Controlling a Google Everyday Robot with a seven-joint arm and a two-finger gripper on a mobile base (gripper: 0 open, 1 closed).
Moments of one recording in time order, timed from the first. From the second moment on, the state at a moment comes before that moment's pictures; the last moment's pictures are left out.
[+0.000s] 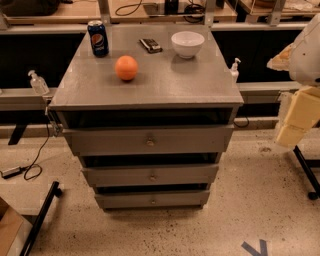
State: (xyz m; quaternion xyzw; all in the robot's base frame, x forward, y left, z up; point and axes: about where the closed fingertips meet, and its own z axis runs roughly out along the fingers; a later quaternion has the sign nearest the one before) arm 0.438 -0.217 0.976 -0.60 0.78 -0.03 0.16
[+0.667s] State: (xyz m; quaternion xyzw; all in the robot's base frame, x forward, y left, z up) arm 0.445 -0.213 0.961 -0.61 0.78 -0.04 0.16
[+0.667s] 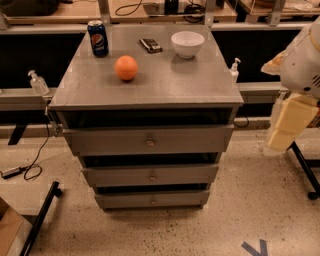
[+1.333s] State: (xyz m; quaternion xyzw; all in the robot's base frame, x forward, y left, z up) arm 0.473 -0.215 0.894 -0.60 0.78 -0.03 0.19
